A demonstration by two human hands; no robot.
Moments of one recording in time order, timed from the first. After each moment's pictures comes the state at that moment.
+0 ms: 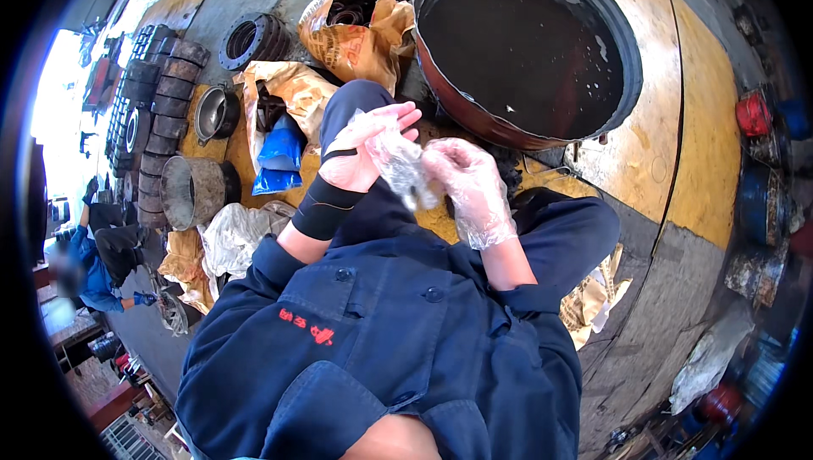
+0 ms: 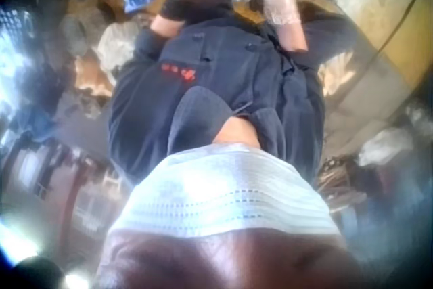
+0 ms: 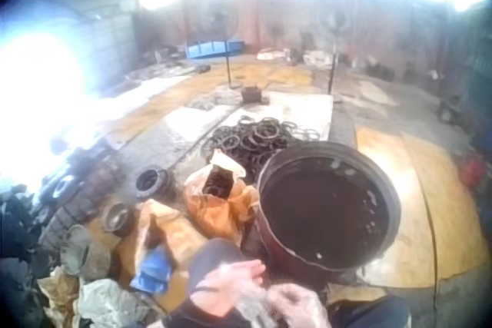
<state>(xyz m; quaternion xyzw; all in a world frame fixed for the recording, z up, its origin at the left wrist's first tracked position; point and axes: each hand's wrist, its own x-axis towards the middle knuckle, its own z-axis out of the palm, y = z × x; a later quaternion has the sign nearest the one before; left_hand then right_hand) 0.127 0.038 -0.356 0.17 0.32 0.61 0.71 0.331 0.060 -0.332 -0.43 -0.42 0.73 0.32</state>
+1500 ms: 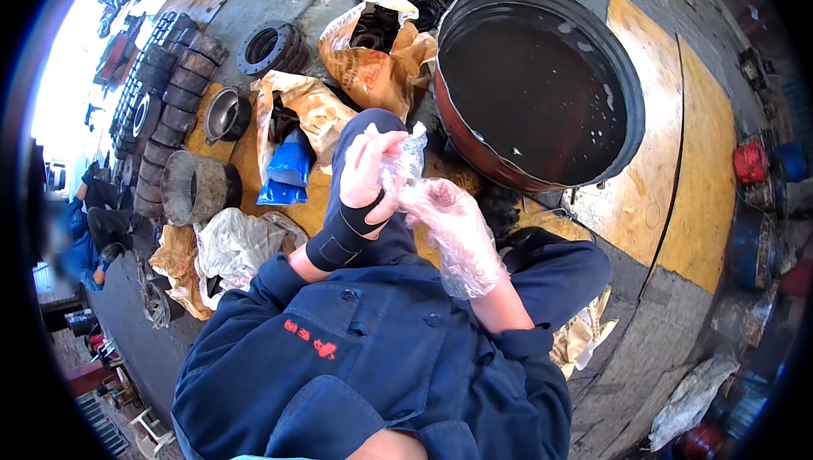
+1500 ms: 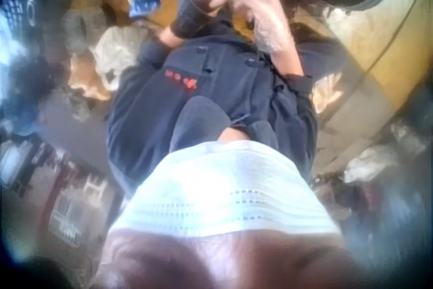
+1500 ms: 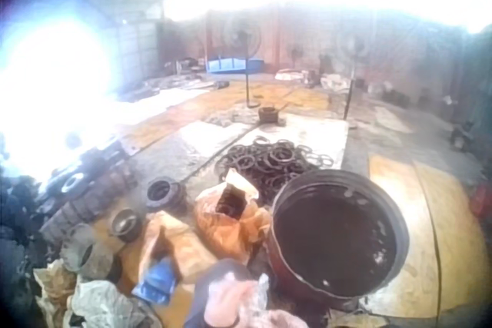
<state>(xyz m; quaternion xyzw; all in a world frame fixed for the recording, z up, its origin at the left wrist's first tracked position) 0.137 0.023 -0.303 0.64 0.59 0.48 0.12 0.311 0.051 -0.290 -0.40 -0.38 0.80 0.24</state>
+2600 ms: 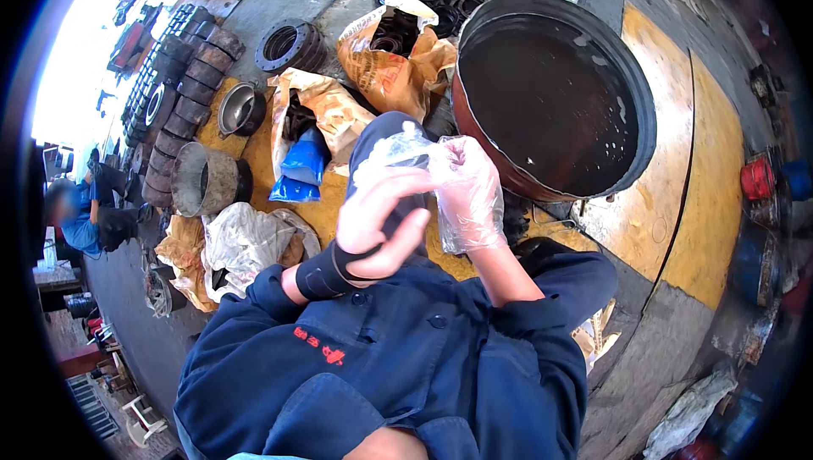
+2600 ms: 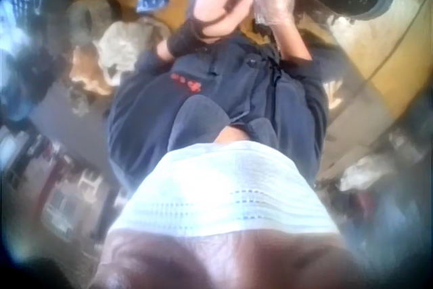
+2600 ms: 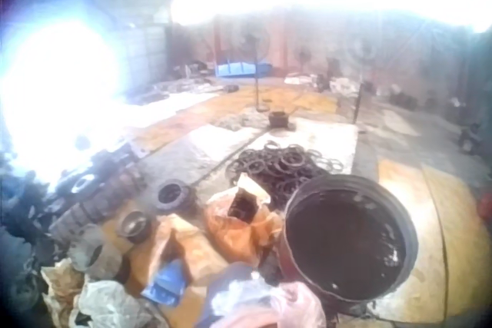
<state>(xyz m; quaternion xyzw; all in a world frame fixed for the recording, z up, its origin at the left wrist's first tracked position) 0.146 -0.013 -0.251 0.67 0.51 0.51 0.18 0.270 0.093 -0.325 -0.45 -0.64 0.46 0.41</state>
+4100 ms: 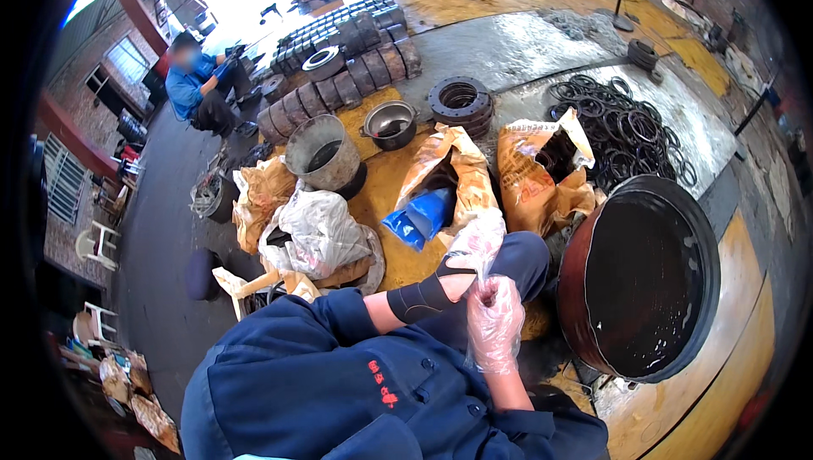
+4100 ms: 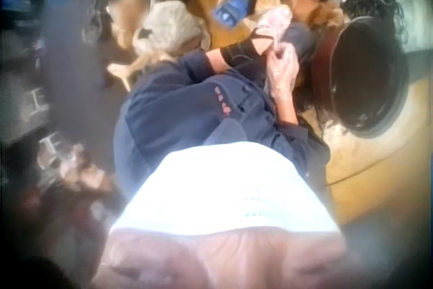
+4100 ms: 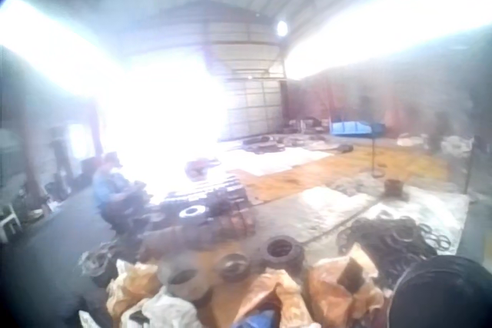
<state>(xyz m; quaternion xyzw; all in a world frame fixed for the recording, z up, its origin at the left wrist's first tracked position) 0.087 -0.005 -0.382 0.46 0.69 0.54 0.15 0.222 0.022 -0.320 -0.30 -0.78 0.44 0.34</state>
